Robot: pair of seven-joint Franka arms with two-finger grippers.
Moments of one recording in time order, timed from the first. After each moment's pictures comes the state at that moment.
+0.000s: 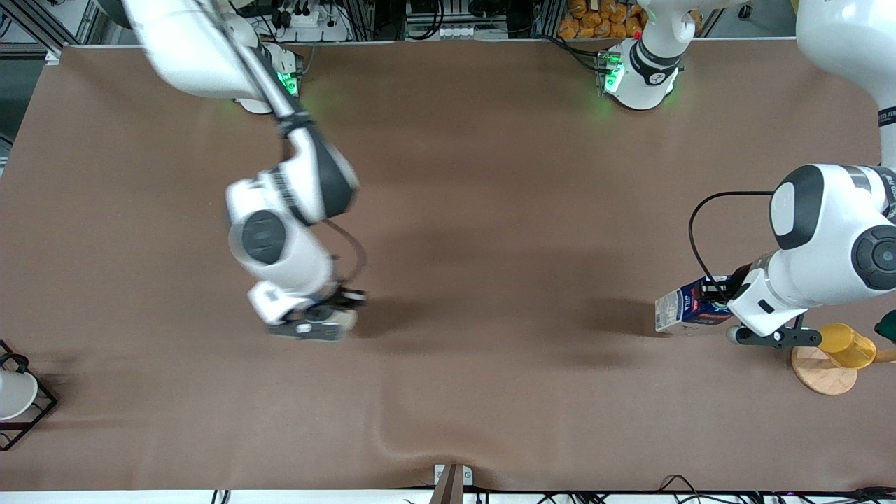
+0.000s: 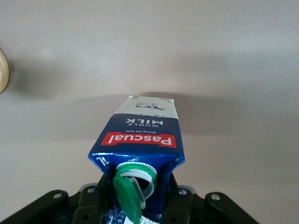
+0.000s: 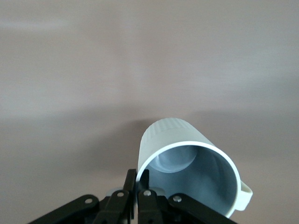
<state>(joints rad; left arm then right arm) 0.05 0.46 -0.15 -1.49 0.08 1.83 -0.07 0.52 0.70 0.01 -1.31 0.02 2.12 0.63</state>
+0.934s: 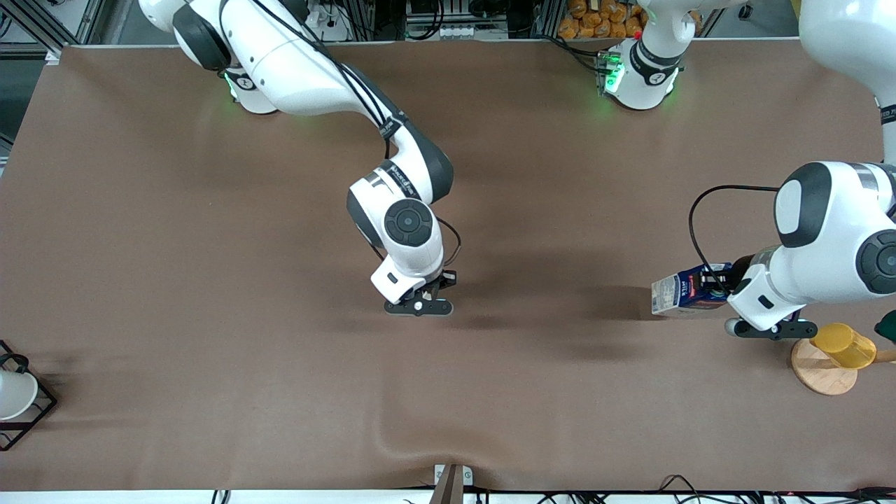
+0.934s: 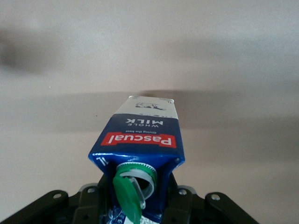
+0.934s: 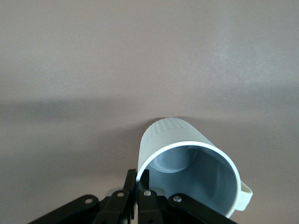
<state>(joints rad) 0.06 0.46 -0.15 -1.49 0.05 1.74 -0.08 0.68 0.90 -0.03 -1.11 0.03 2.01 0.68</state>
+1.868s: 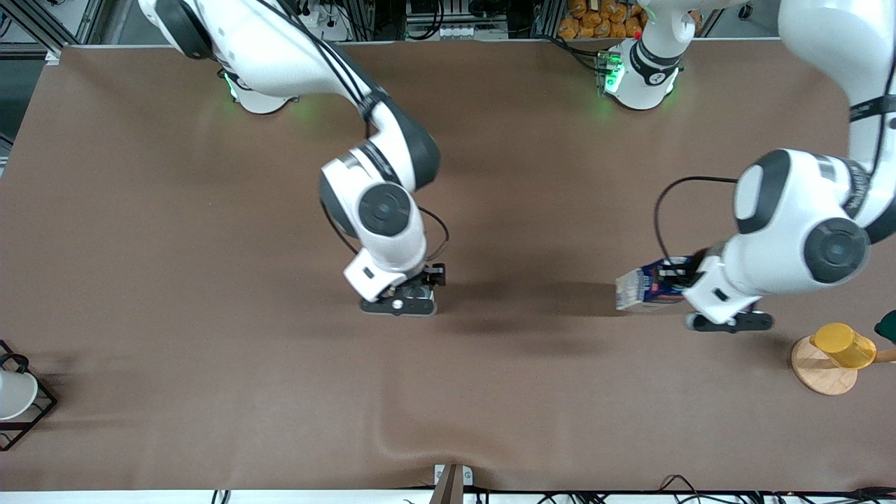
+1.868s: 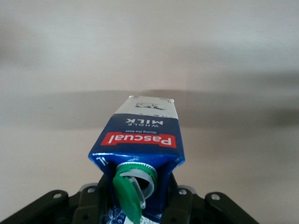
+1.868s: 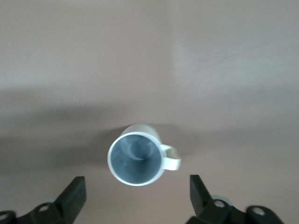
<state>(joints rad) 0.04 0.45 -0.33 -1.47 0.05 1.73 -0.30 0.61 0.74 -0.05 -1.05 0.02 1.82 0.66</state>
